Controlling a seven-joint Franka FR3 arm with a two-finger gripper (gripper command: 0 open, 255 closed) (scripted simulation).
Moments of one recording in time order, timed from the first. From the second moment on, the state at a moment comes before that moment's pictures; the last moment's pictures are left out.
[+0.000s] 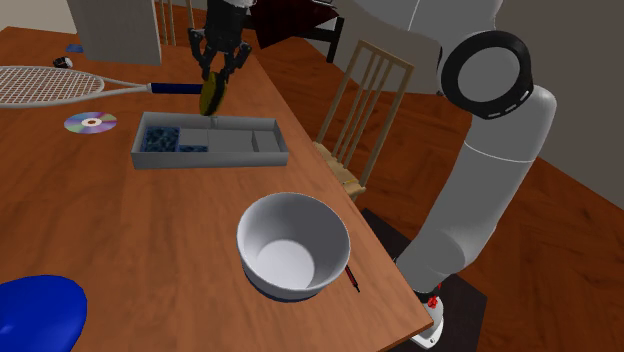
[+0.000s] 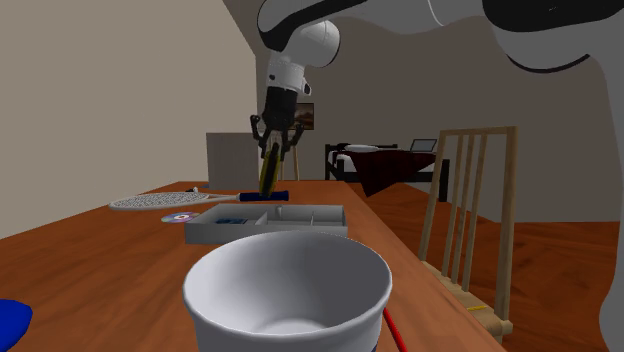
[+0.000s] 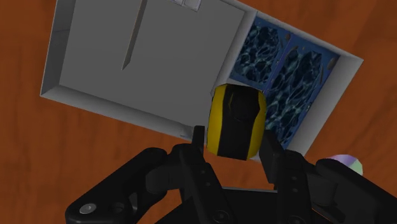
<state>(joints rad) -0.15 0.24 0.45 -1.40 0.02 1.74 0.49</state>
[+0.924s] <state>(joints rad) -0.16 0.23 0.45 -1.52 0.03 1.85 0.48</state>
